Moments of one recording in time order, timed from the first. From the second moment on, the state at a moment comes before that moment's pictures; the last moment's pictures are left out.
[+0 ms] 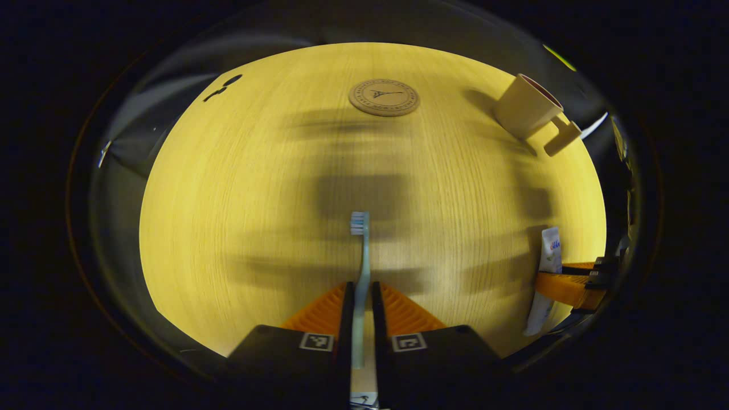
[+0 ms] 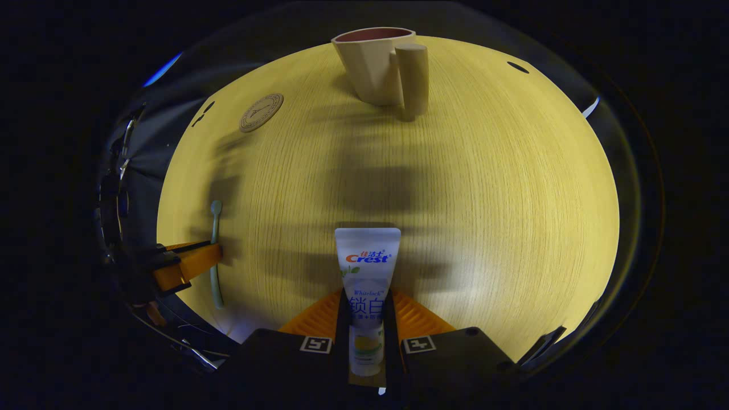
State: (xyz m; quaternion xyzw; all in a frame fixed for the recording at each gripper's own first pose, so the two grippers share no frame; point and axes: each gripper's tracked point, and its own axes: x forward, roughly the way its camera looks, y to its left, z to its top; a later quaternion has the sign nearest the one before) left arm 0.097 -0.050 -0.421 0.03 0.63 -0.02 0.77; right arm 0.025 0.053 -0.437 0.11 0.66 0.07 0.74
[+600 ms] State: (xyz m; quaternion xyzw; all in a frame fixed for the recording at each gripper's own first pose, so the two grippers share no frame) left arm 0.089 -0.057 -0.412 0.01 0.60 -0.04 0.80; right arm 0.029 0.054 -0.433 0.16 0.63 0.08 0.76
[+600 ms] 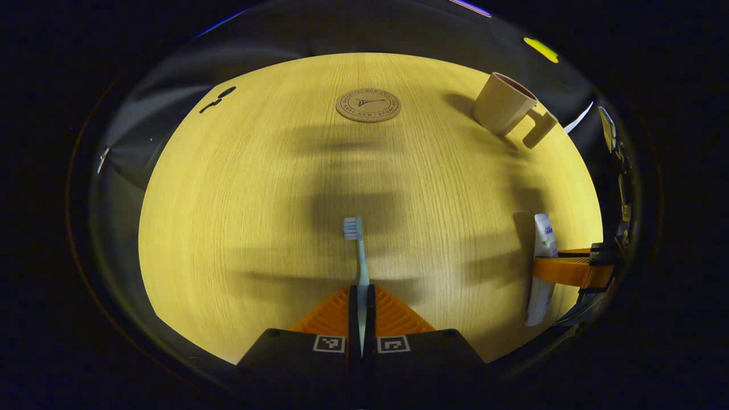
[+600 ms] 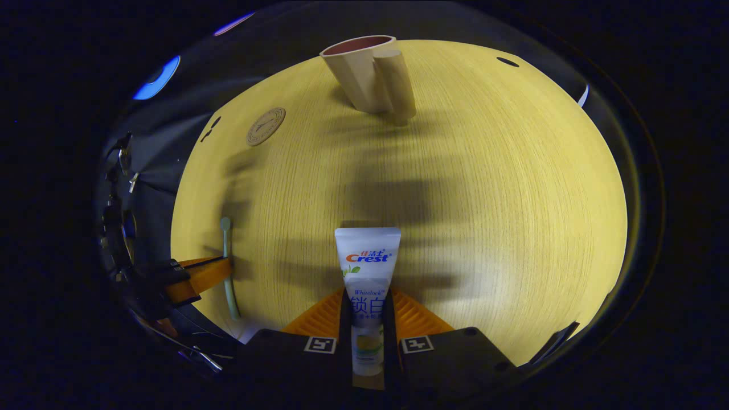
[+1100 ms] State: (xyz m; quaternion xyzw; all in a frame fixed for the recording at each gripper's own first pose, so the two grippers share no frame) left arm 0.090 -0.093 -0.358 -0.05 0.47 -0.08 0.88; right arm 0.041 0.041 -0.384 0.17 0.45 0.13 0.86
